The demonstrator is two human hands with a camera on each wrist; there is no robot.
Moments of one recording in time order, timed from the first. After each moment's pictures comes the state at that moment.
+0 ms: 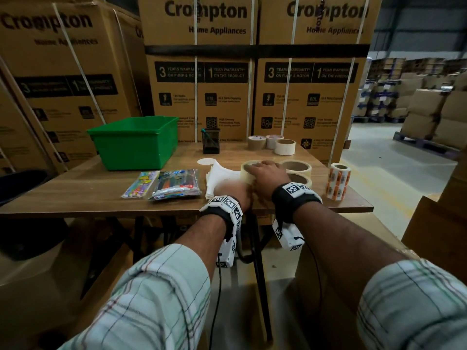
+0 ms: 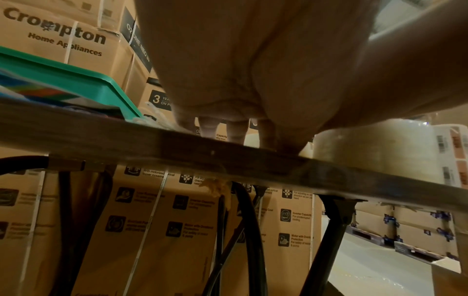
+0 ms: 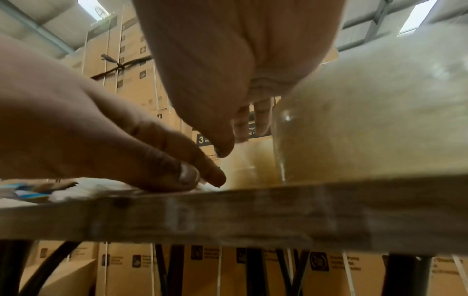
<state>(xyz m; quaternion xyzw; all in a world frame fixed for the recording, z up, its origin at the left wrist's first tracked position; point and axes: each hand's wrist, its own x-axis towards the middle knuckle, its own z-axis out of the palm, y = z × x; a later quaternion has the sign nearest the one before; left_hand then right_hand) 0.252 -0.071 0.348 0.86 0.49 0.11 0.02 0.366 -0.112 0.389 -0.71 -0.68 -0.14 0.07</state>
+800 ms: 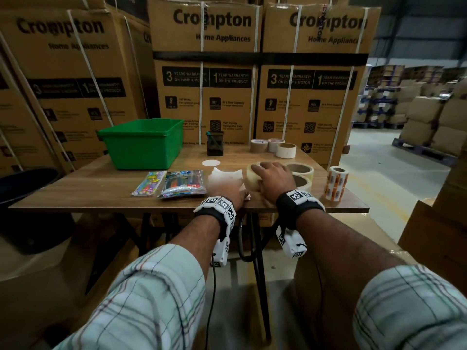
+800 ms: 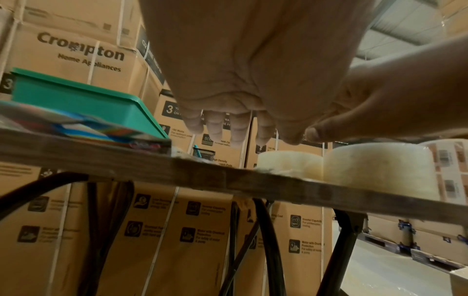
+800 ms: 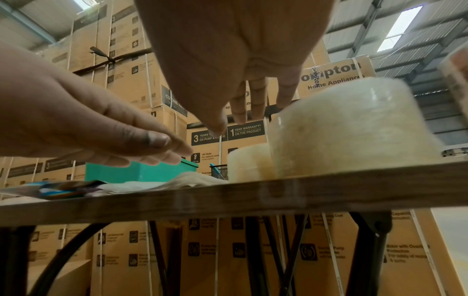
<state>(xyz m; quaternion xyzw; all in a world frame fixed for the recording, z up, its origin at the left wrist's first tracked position) 0.217 -0.085 0.360 0.86 0.49 0.14 0.02 0.358 -0.133 0.386 -0.72 -0.66 -0.18 0.13</state>
